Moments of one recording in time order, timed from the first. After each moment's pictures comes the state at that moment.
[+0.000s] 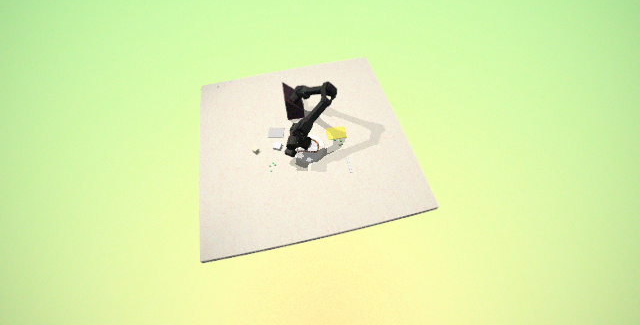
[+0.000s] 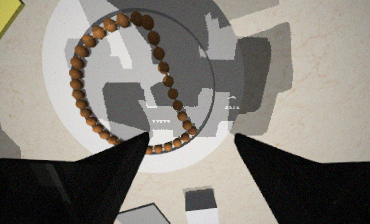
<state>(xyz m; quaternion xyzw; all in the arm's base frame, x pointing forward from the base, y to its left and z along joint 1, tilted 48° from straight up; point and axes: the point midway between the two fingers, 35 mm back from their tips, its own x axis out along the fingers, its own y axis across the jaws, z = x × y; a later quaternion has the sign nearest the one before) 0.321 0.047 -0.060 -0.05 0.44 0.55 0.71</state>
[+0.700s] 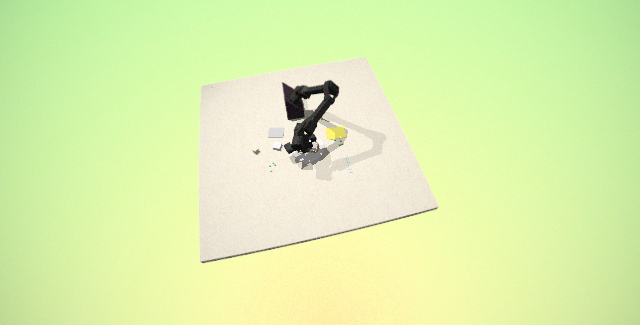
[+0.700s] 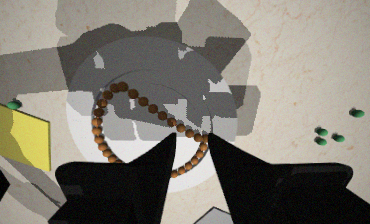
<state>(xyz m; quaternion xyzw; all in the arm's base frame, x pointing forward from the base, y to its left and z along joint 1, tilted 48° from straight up) 0.328 0.058 -0.040 0.16 0.58 0.40 0.69</state>
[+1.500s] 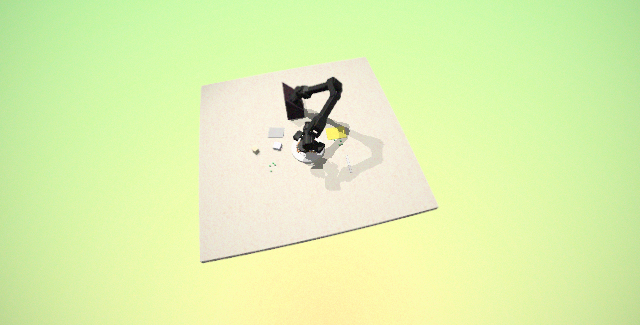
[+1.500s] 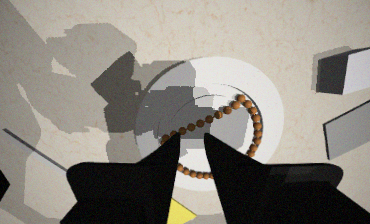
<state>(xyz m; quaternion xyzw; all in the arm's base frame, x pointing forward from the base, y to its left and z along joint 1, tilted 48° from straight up) 0.338 0.081 0.005 0.49 0.71 0.03 0.50</state>
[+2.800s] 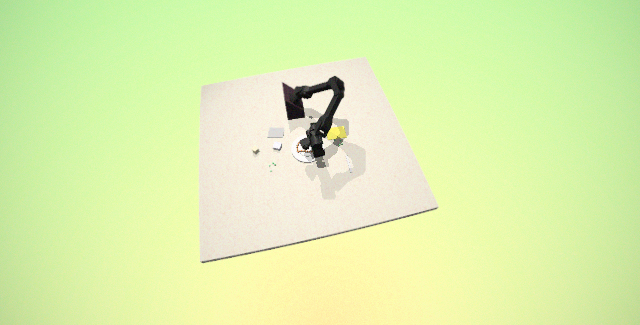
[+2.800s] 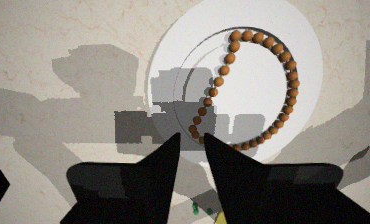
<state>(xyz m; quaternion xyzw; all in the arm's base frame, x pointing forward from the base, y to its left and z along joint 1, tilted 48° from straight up) 0.348 0.108 0.027 0.64 0.68 -0.20 0.31</state>
